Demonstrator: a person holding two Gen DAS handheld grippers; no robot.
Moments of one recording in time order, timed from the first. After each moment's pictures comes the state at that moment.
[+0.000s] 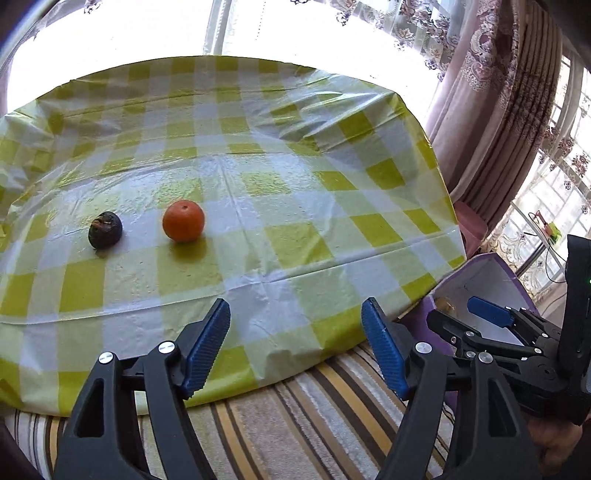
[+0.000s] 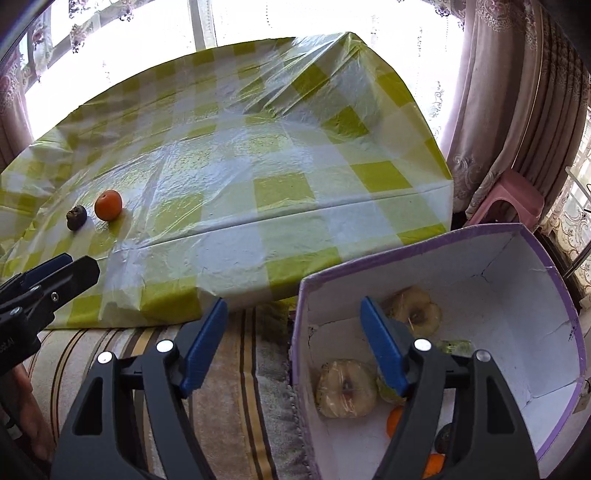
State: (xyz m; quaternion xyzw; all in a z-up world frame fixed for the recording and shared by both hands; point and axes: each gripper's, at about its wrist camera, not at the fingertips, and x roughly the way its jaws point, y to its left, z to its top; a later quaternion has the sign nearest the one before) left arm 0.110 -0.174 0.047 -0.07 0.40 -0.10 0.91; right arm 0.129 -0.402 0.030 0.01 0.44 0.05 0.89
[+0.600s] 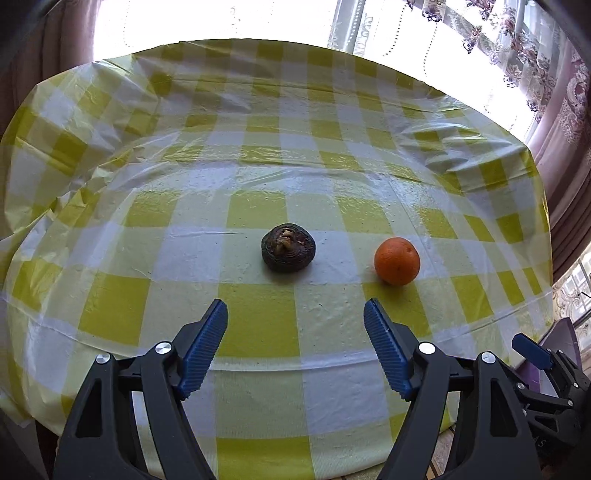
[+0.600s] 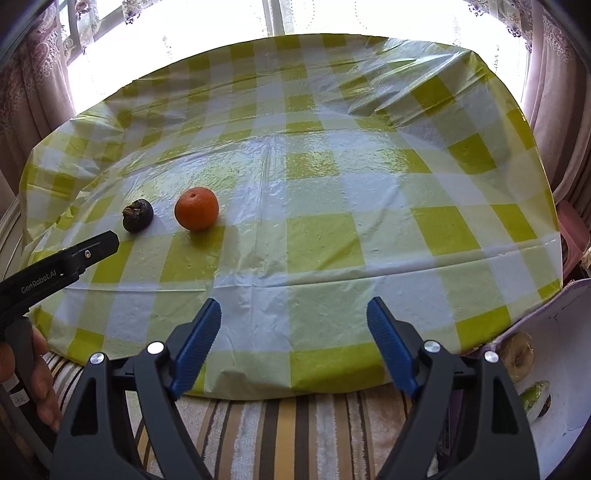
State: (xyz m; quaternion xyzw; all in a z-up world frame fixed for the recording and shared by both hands) left arm 0.148 -0.037 0.033 -0.11 0.42 0.06 0.90; right arm 0.170 -0.277 0.022 -0.01 0.44 0.14 0.89
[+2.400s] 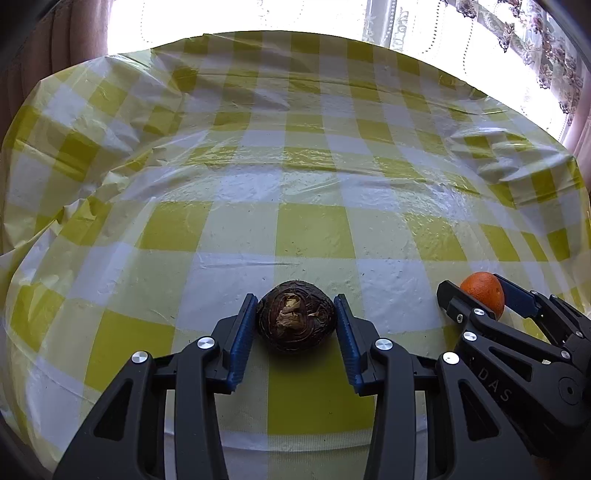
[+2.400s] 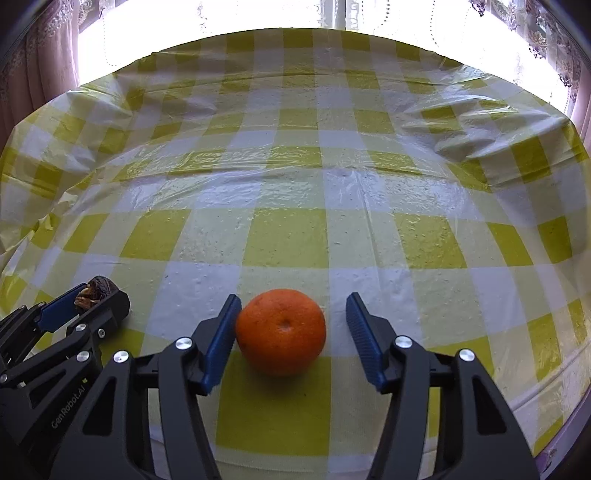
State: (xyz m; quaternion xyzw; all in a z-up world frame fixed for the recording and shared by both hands) left arm 0.184 -0.004 0.009 -0.09 0.42 0.11 0.90; right arm 0.257 -0.155 0.004 -0.07 0.43 0.16 0.89
